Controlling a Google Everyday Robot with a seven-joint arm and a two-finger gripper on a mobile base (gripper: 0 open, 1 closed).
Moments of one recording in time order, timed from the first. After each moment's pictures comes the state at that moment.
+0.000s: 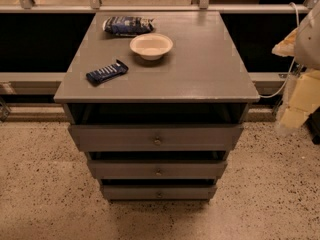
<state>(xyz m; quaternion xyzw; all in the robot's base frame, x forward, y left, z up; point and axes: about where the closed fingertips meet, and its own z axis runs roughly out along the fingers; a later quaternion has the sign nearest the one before) 0.438 -0.217 0.976 -0.60 0.78 -0.03 0.16</state>
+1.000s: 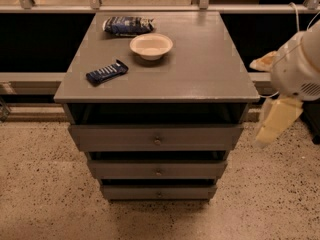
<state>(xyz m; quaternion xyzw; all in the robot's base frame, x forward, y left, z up) 0.453 -0.192 0.932 -0.63 0.74 -0.02 0.22</state>
